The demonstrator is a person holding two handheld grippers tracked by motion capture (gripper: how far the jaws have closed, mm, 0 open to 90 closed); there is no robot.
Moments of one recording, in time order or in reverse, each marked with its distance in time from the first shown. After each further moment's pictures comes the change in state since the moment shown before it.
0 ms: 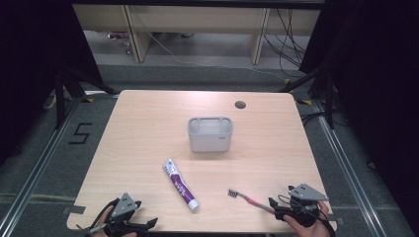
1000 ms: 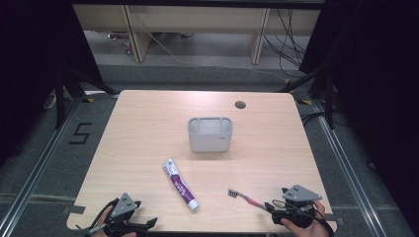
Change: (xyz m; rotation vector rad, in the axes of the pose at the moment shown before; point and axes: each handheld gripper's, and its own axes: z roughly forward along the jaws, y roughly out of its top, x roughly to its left) left arm 0.003 0.000 -0.002 0.024 0.007 0.021; right arm 0.009 0.006 -0.001 0.059 0.092 -0.115
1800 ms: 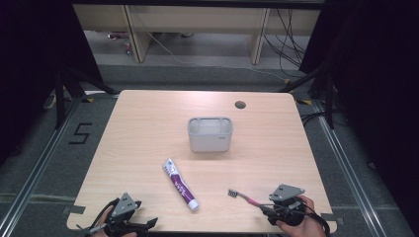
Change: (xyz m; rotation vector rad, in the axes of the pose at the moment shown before) left arm -0.001 0.000 0.003 -0.009 0.006 -0.015; right arm 0.018 0.024 0.000 0.182 0.075 -0.137
